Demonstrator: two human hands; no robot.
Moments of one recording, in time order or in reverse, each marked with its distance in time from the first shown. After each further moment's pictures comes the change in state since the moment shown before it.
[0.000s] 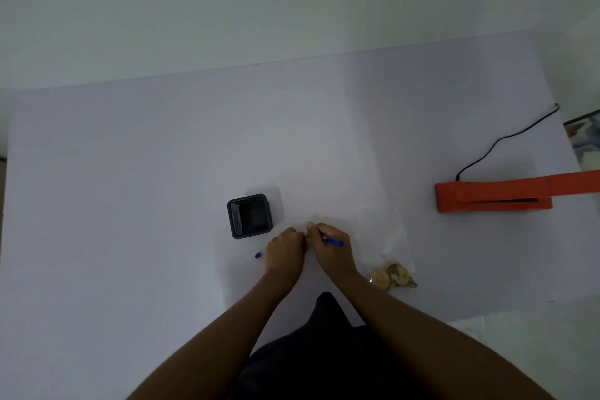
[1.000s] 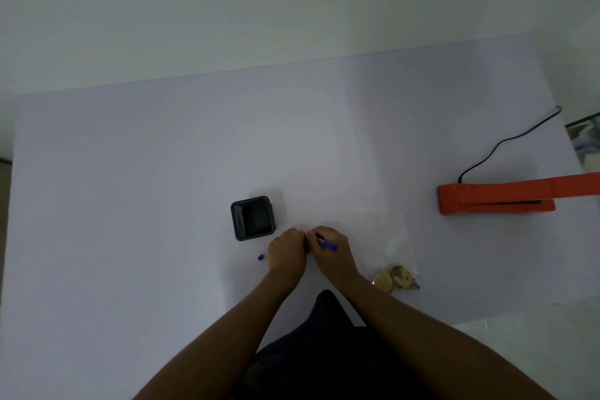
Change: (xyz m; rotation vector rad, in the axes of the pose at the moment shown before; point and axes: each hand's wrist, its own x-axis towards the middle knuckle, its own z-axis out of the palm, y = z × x) left_hand 0.004 0.003 -0.005 -0.001 -0.035 -0.073; right_hand 0.004 0.020 0.008 -0.101 -0.072 -0.117
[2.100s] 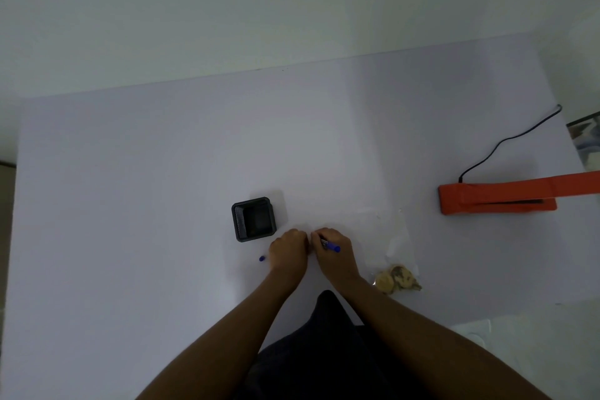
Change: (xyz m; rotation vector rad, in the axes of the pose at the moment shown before) left_hand 0.003 0.002 -0.001 0.039 -0.029 -0.026; right_hand -0.003 0.001 0.000 0.025 0.072 0.031
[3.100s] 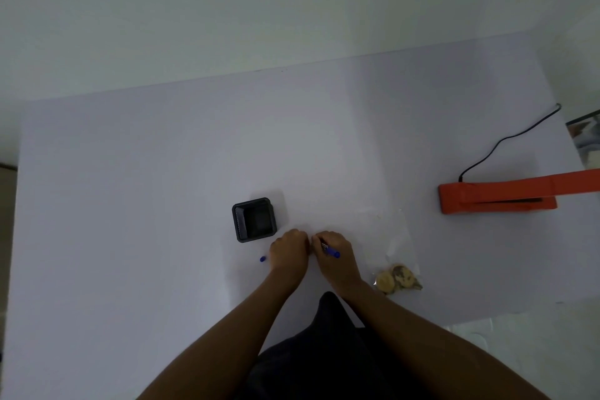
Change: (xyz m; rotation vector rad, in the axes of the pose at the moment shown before) left_hand 0.001 0.003 -0.001 0.008 0.004 0.007; right_hand -0.005 0.002 -0.003 -0.163 -0.025 -0.072
